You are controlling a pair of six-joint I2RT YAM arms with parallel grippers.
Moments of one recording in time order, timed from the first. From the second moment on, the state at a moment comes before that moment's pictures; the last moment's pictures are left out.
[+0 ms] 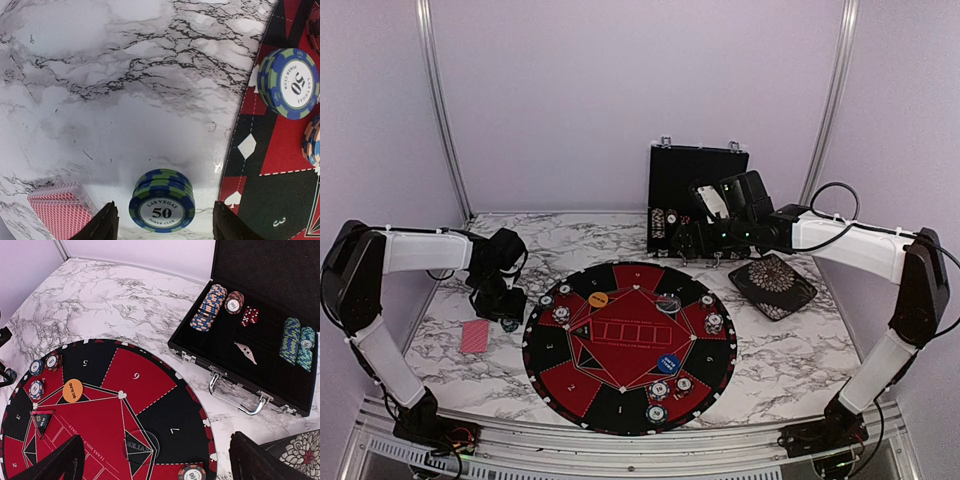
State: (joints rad) left arm -0.41 1.68 1.02 -0.78 -0.09 -0.35; right arm 0.59 1.62 1.28 -0.29 -0.04 0.13
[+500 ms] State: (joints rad) left arm -0.39 1.71 1.00 -0.75 -0.08 -0.33; right arm 0.59 1.62 1.28 -0.29 -0.04 0.13
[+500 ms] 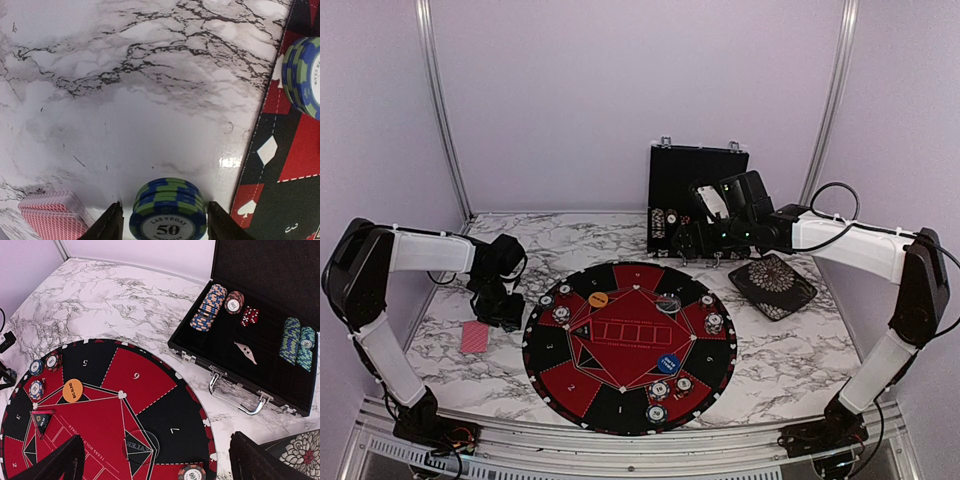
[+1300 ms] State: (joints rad) left arm -0.41 1.72 1.00 -0.74 -0.06 -0.33; right arm 0.59 1.62 1.28 -0.29 -0.04 0.13
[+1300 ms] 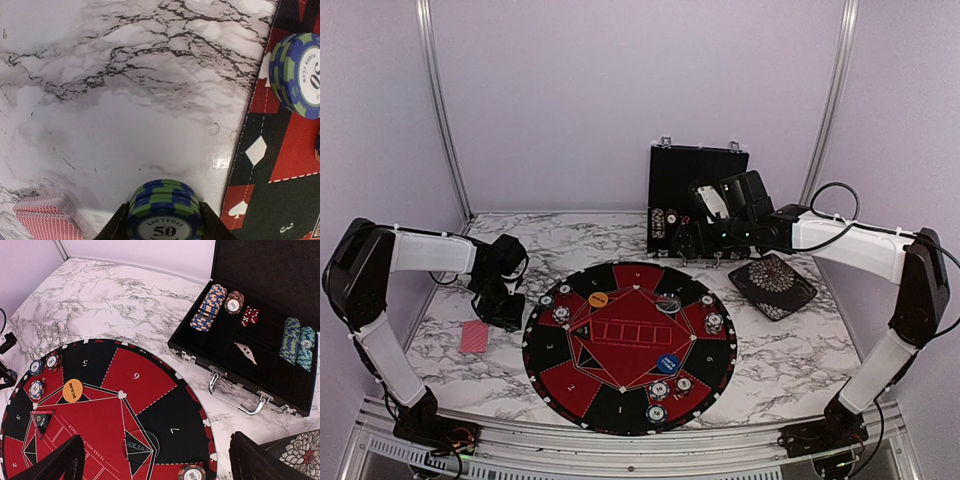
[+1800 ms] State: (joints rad) left arm -0.42 1.71 1.00 -0.75 -0.06 -0.32; right arm 0.59 1.62 1.28 -0.29 -0.04 0.13
